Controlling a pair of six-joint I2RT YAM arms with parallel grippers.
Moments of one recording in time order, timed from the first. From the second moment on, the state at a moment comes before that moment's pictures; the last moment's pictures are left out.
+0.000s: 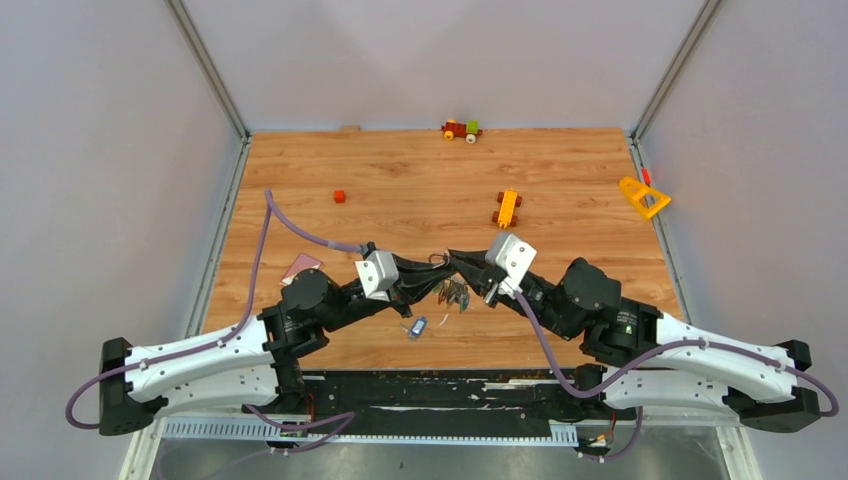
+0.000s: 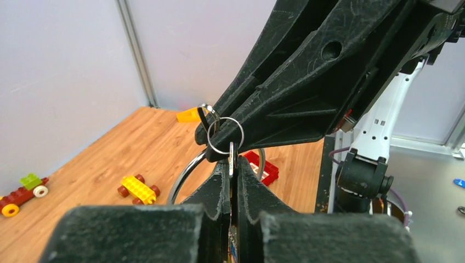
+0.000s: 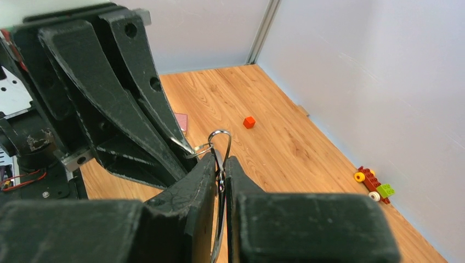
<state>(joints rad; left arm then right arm) -1.20 0.84 0.69 0.42 0.03 0.06 1.32 0.82 0.97 -0.07 0.29 -0.31</state>
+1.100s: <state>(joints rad) -1.20 1.00 1.24 -0.40 0.03 0.28 1.33 0.72 0.78 0.13 0.35 -0.31</state>
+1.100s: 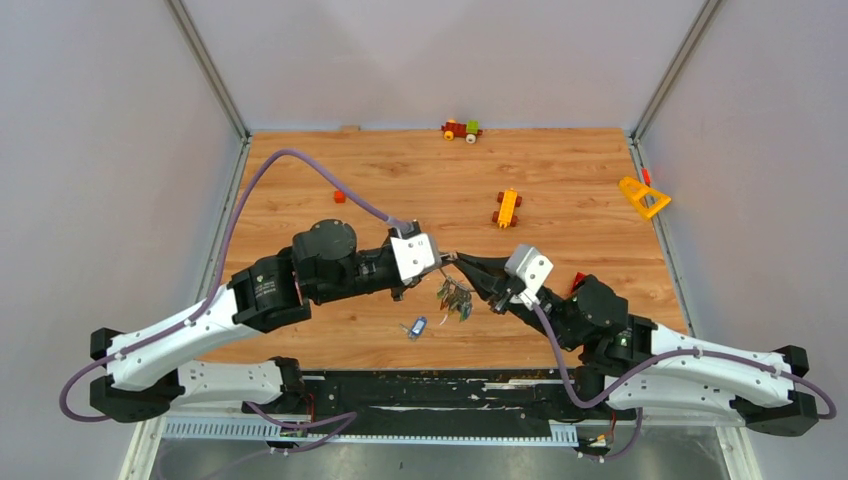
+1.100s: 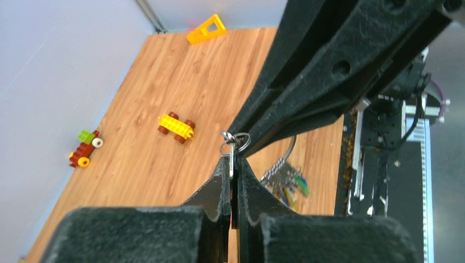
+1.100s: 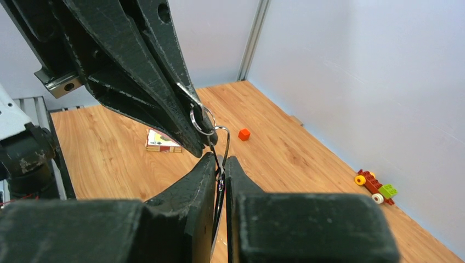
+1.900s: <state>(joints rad) -1.20 1.17 1.53 -0.84 0.10 0.47 1.32 0.70 0.69 0.21 0.22 -0.24</state>
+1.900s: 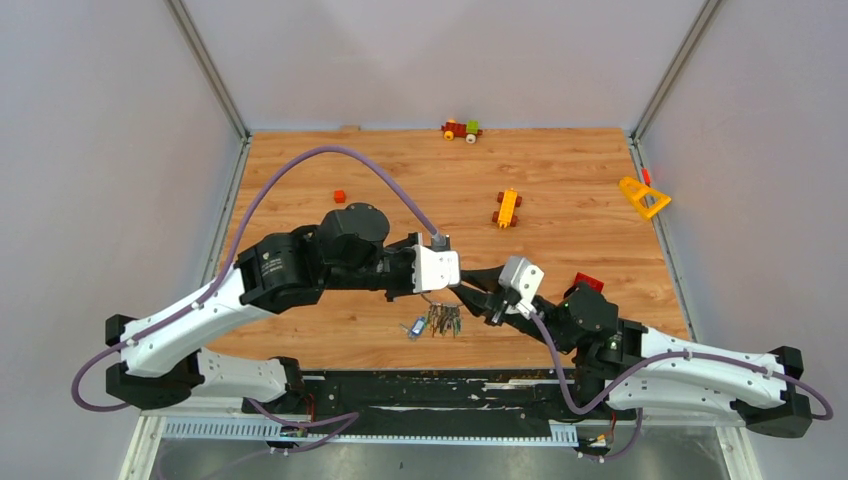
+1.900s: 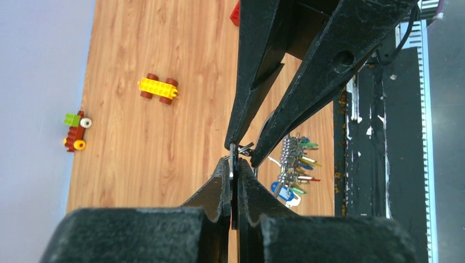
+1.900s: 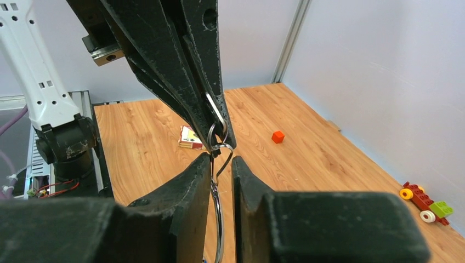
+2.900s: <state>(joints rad) -1.20 1.20 1.57 -0.91 0.10 0.48 1.32 0.69 0.60 0.29 0.20 -0.19</state>
